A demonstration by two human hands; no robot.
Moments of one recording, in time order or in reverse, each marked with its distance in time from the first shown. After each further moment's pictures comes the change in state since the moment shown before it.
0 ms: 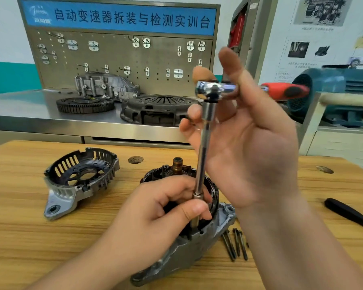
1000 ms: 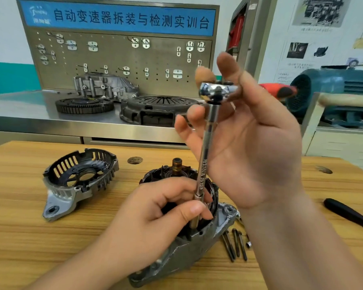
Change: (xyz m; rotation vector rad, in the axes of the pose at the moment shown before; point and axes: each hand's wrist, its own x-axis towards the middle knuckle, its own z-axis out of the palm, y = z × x) left_hand -0.001 0.000 -0.002 0.001 -0.020 0.000; right_hand 0.000 -0.004 0.002 0.087 -0.010 0.081
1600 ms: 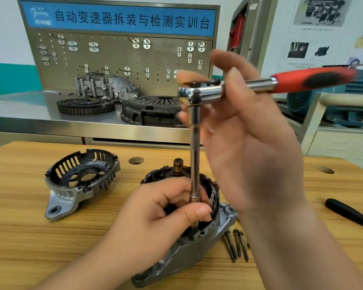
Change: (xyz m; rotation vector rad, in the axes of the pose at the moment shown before) left_hand 0.000 0.000 0.004 -0.042 0.036 -0.055; right_hand -0.004 0.002 0.007 -0.319 -0.037 -0.169
